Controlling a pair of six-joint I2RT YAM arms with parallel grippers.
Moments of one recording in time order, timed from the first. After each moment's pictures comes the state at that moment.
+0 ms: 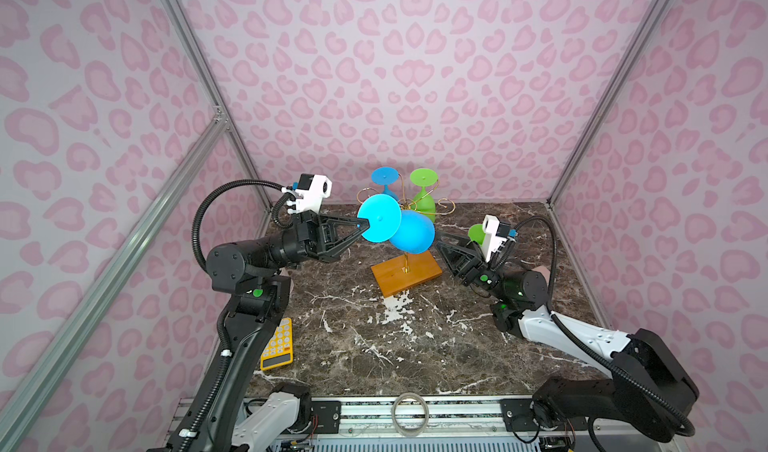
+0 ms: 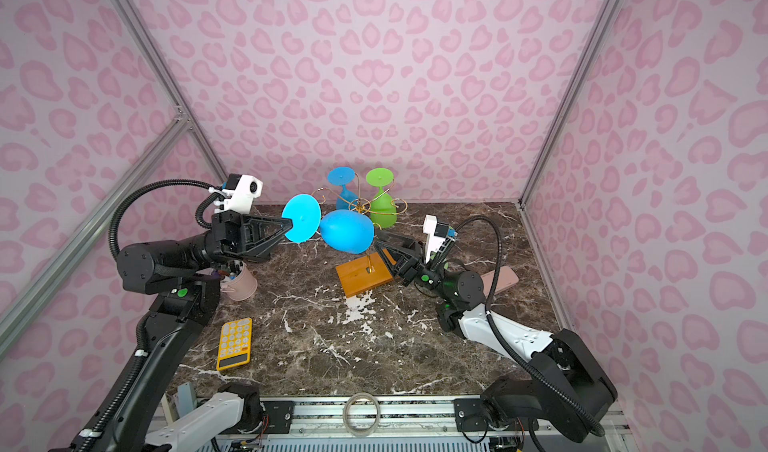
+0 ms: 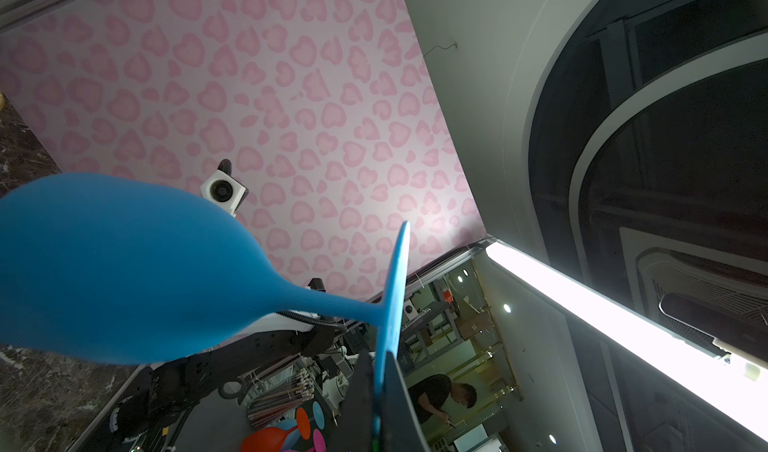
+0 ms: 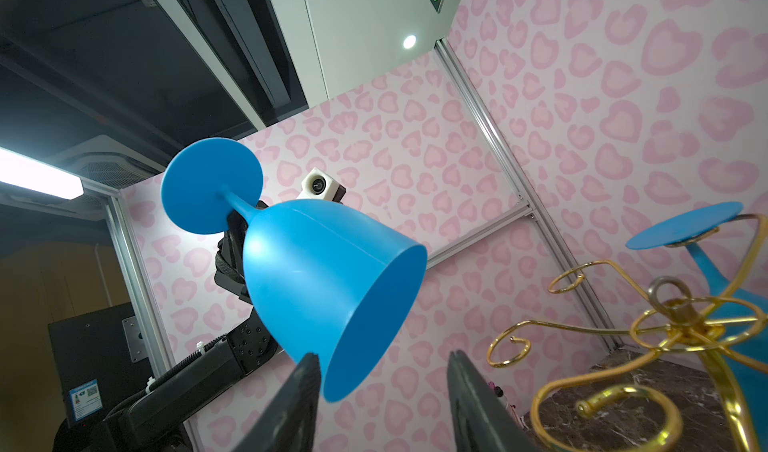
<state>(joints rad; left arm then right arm) -0.20 1.01 1.14 0.65 1.16 -1.90 0.62 1.33 0.66 1.34 -0.48 0.91</state>
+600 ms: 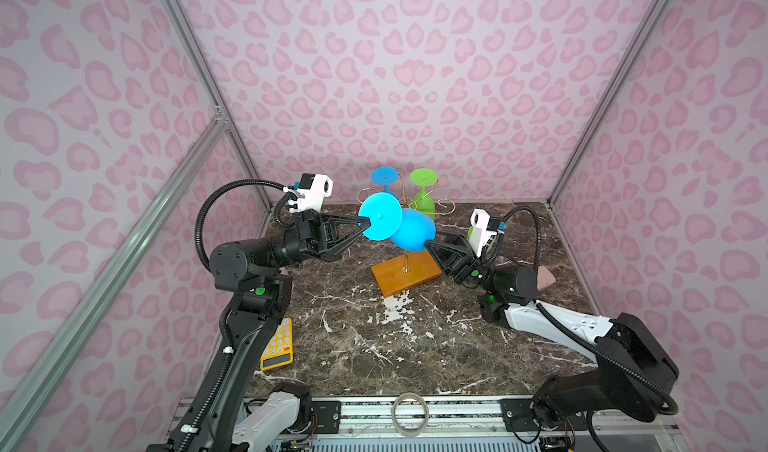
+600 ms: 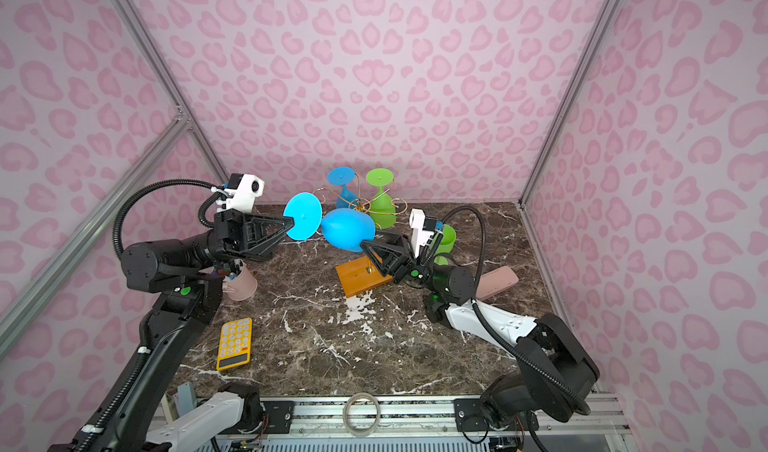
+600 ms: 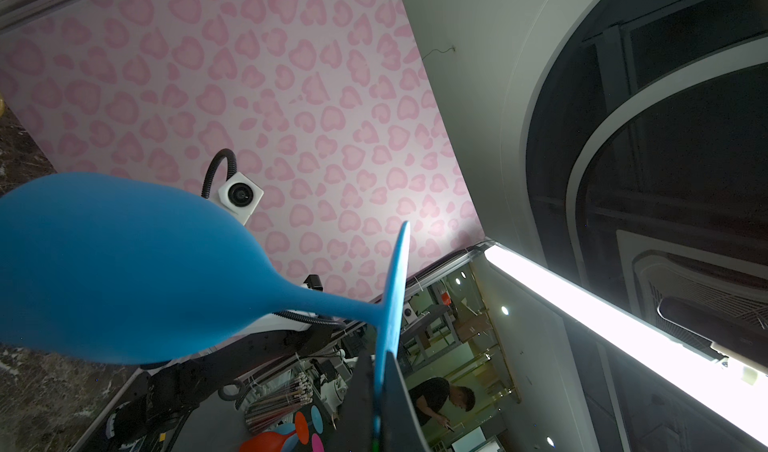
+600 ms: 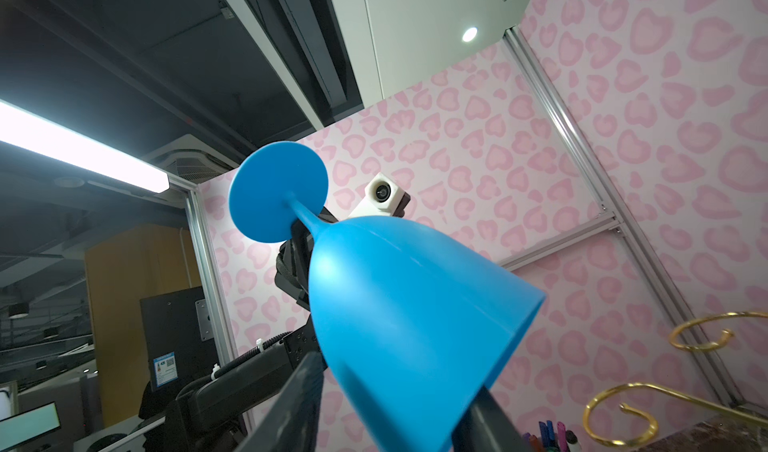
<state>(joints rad) -0.21 1.02 1.13 0.67 1.14 -1.91 0.69 1.44 0.79 1.45 -0.56 0.97</state>
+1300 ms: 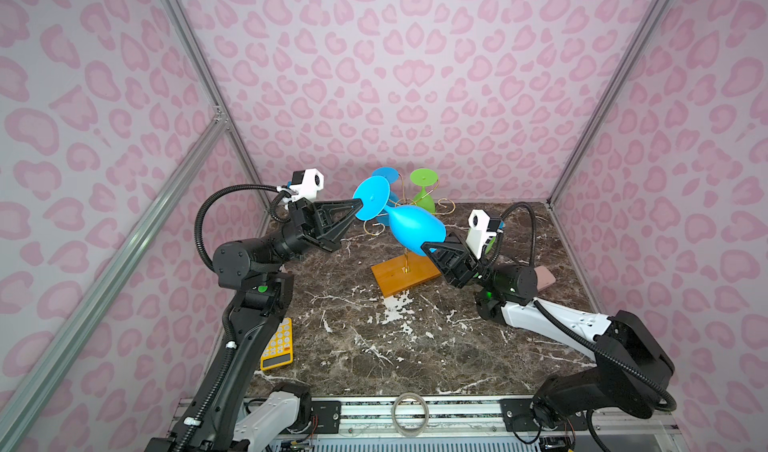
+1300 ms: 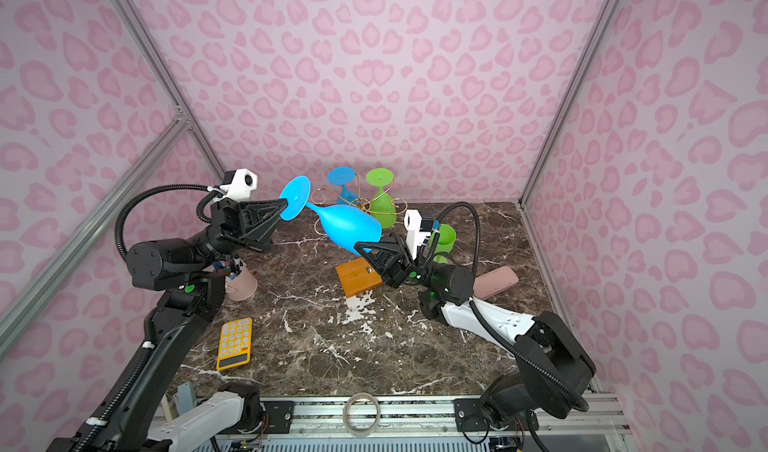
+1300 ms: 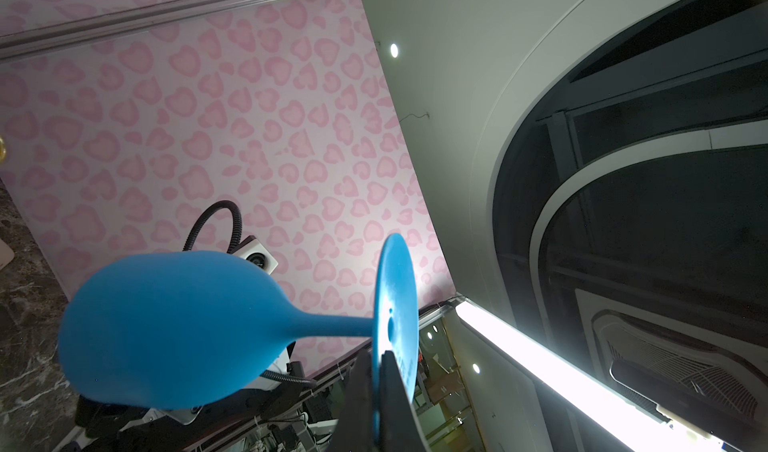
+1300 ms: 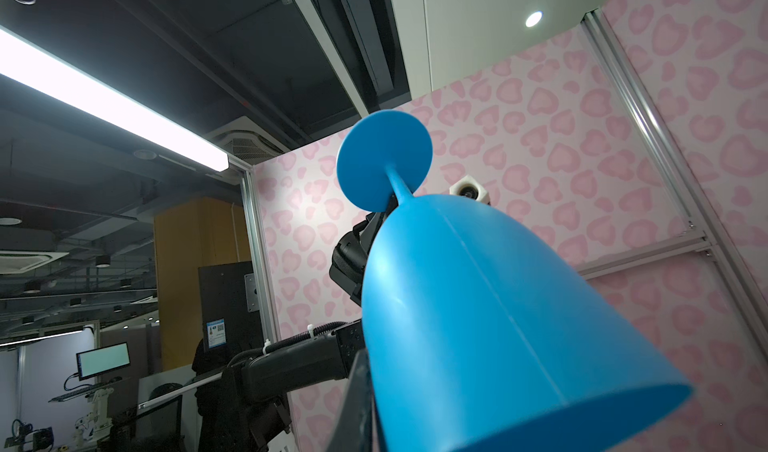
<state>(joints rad) -0.21 1.03 1.11 0.68 0.99 -1.98 0.71 1.45 0.84 1.51 -0.64 1.00</state>
